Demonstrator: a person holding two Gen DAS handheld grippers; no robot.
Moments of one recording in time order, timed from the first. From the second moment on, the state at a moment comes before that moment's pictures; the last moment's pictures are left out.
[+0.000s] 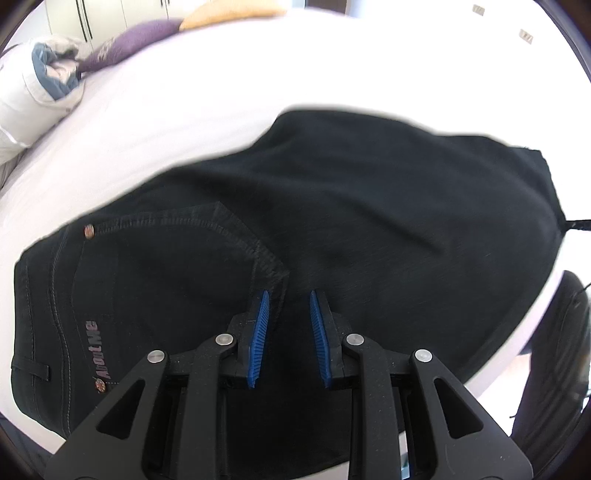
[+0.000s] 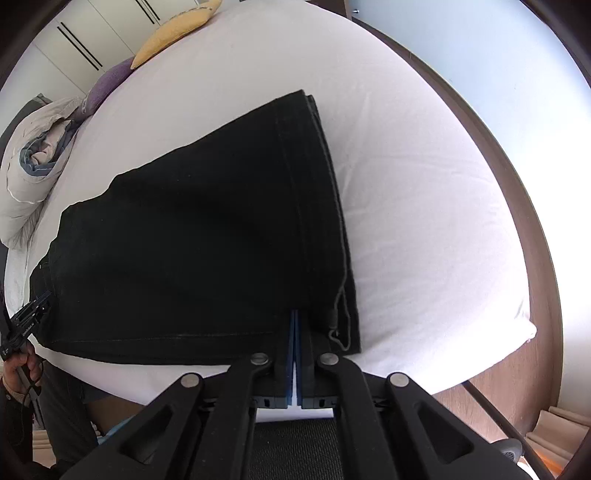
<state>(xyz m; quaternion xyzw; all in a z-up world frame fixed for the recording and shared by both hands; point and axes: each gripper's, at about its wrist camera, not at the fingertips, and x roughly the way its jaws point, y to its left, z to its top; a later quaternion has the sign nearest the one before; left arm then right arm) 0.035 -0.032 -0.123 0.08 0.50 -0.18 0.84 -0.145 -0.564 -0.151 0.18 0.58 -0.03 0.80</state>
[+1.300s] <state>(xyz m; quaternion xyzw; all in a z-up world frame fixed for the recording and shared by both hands) 0.154 -0.106 -0.139 0.07 0.53 -0.31 0.78 0.018 -0.412 -0.144 0.18 0.55 0.13 0.80</state>
